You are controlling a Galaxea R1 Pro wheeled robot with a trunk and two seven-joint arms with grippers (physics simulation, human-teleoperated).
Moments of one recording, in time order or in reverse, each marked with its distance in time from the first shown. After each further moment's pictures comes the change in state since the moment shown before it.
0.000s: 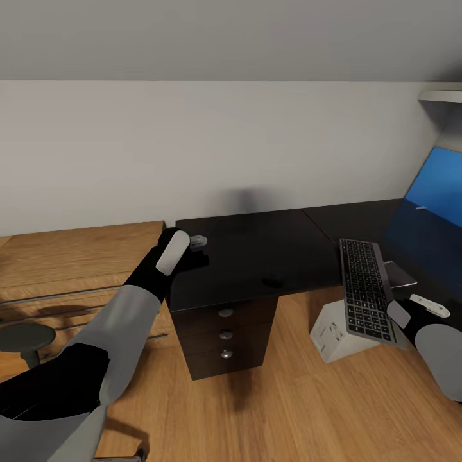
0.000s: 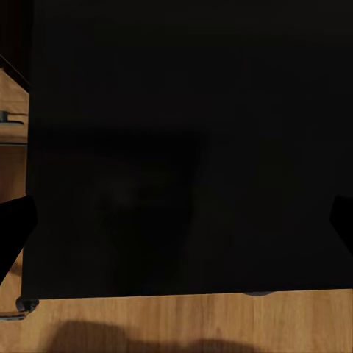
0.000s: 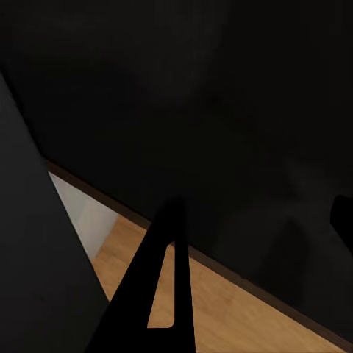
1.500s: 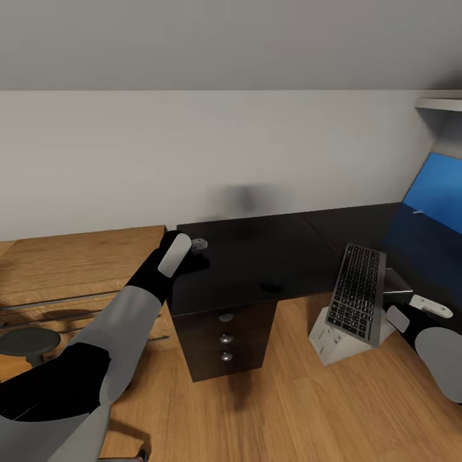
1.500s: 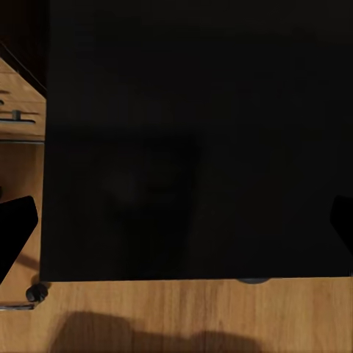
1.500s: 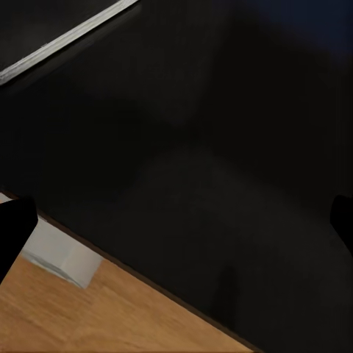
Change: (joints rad) left arm 0.001 0.000 -0.015 0.029 -0.002 -0.020 -0.001; right arm 0.008 -0.002 -0.012 0.031 0.053 -0.117 0.000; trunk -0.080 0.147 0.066
